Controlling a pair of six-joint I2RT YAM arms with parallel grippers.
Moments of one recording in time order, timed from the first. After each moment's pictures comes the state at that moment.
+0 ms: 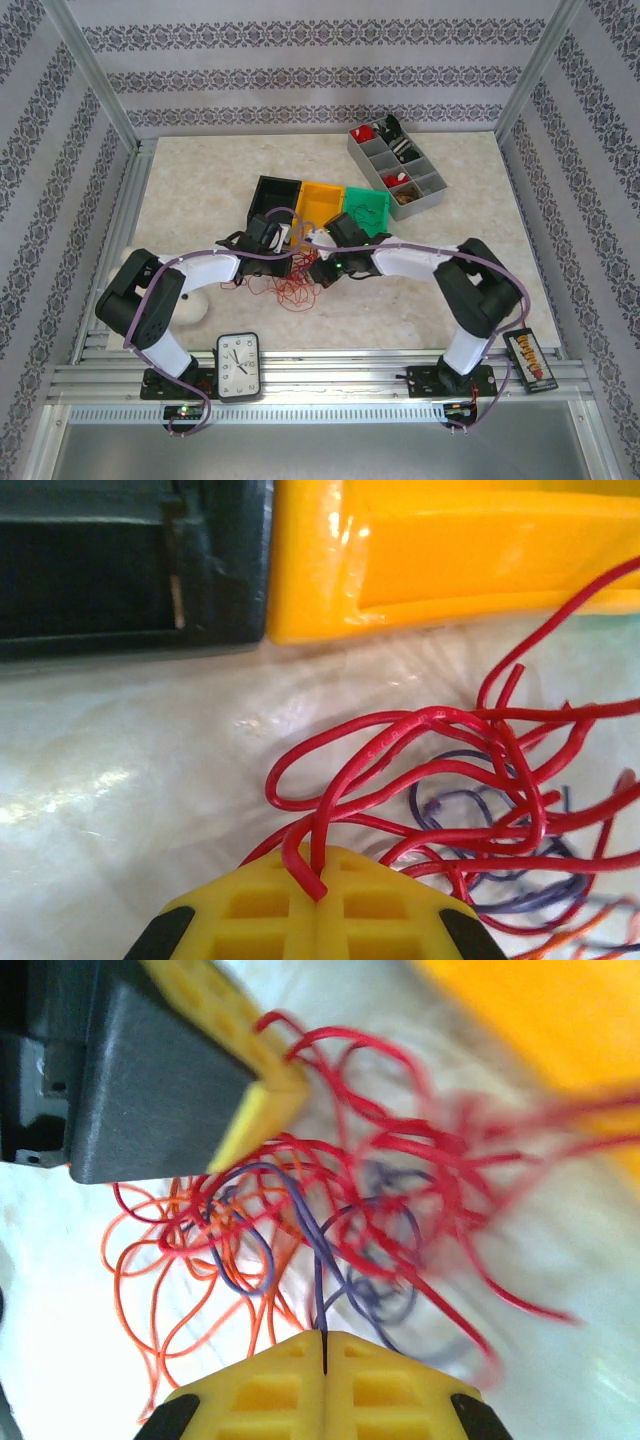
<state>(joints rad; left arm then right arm) -0.50 1.63 0.79 -0.16 0.17 -0.35 0.66 1.66 0.90 -0.21 -0.43 0.18</state>
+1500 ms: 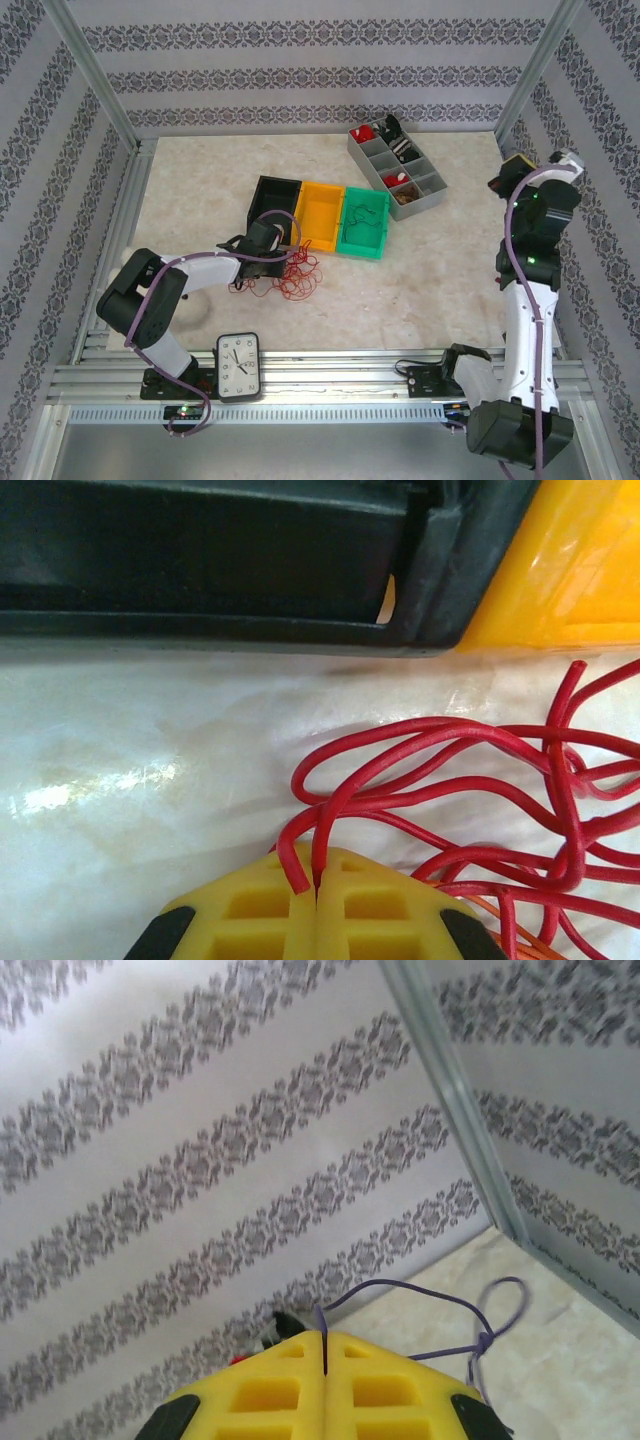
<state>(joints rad) -0.50 1.64 0.76 -0.14 0.01 -0.41 -0.32 0.91 0.96 -0.07 -0.13 0.55</state>
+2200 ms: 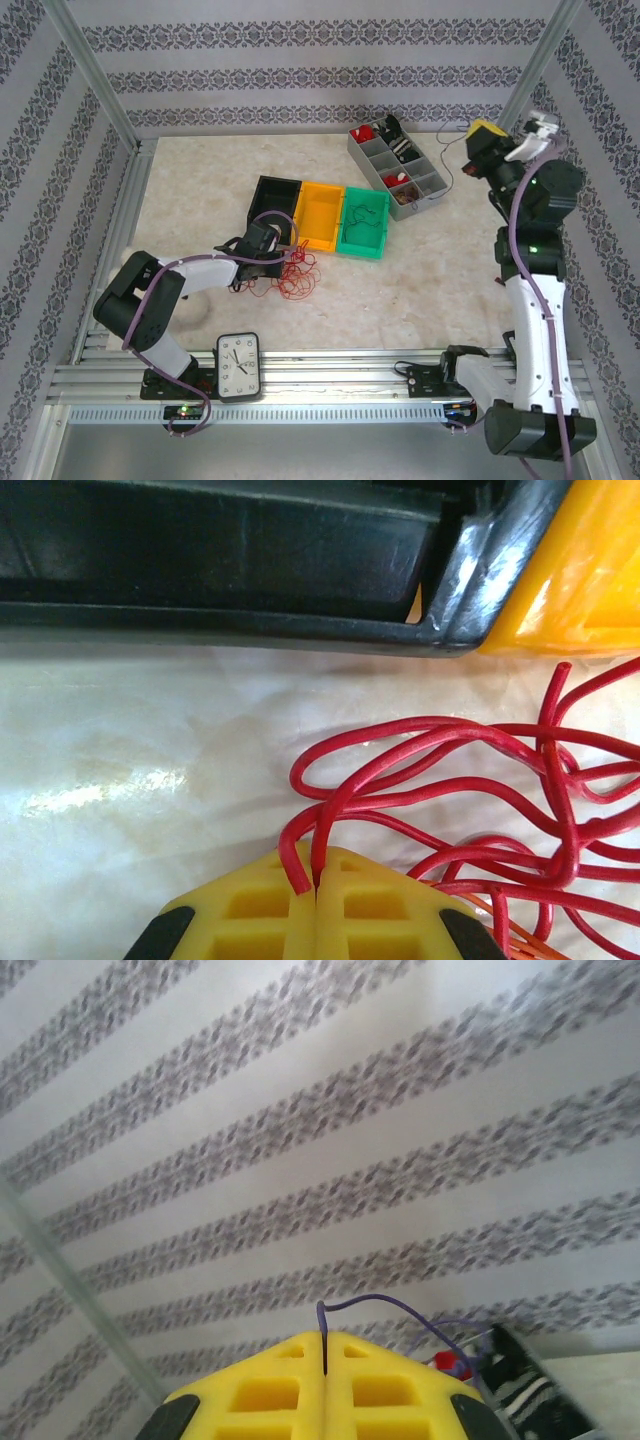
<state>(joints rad) -0.50 1.62 0.73 -0.11 0.00 -0.42 -0.08 0.98 1.15 -0.04 -0.41 0.50</state>
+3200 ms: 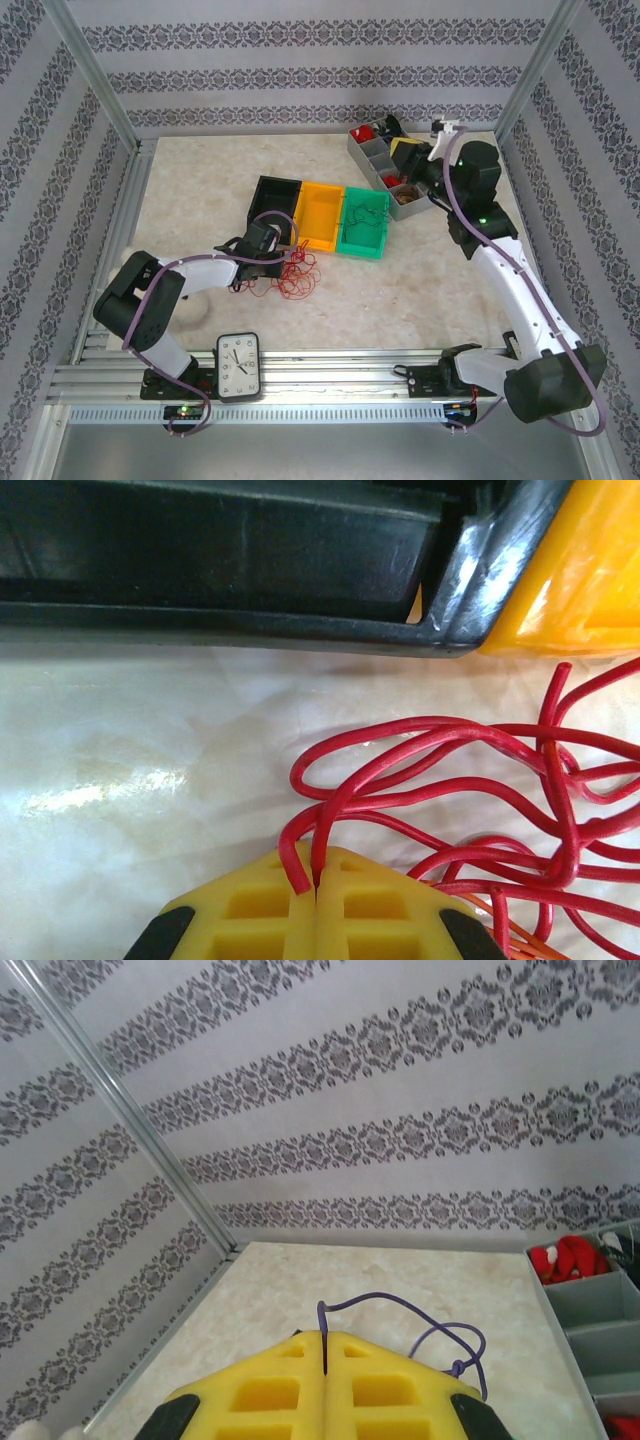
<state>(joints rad) -0.50 1.62 0.73 -0.11 0.00 -0.42 0.21 1.18 1.12 -0.04 -0.39 0.41</state>
